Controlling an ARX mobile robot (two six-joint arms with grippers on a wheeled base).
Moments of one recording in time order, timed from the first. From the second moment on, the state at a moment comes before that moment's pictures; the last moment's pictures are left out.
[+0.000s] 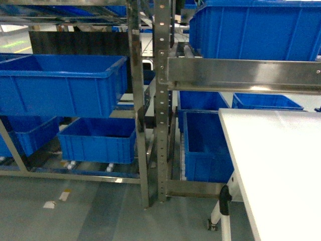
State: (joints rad) left arm -0.03 1.12 0.53 0.51 -0.02 -0.08; right arm -0.03 1.07 0.28 0.68 -0.19 -0.12
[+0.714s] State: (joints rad) left arm -0.03 1.12 0.53 0.51 -0.03 -0.08; right arm -0.03 1.07 0.28 0.67 -0.19 -0.12
